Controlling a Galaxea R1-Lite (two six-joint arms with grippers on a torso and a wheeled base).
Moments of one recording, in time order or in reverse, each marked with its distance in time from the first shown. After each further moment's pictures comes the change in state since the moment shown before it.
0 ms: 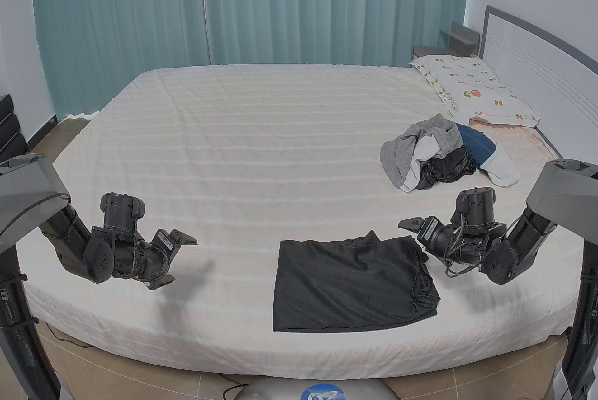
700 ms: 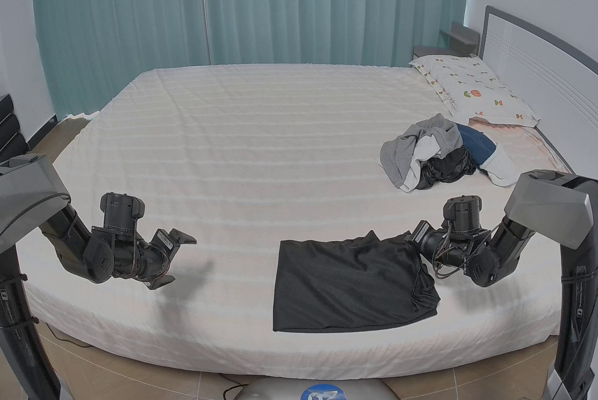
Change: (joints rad) left arm 0.000 0.000 0.000 -0.003 0.001 -0.011; right arm -0.015 0.123 -0.072 -0.052 -0.017 0.044
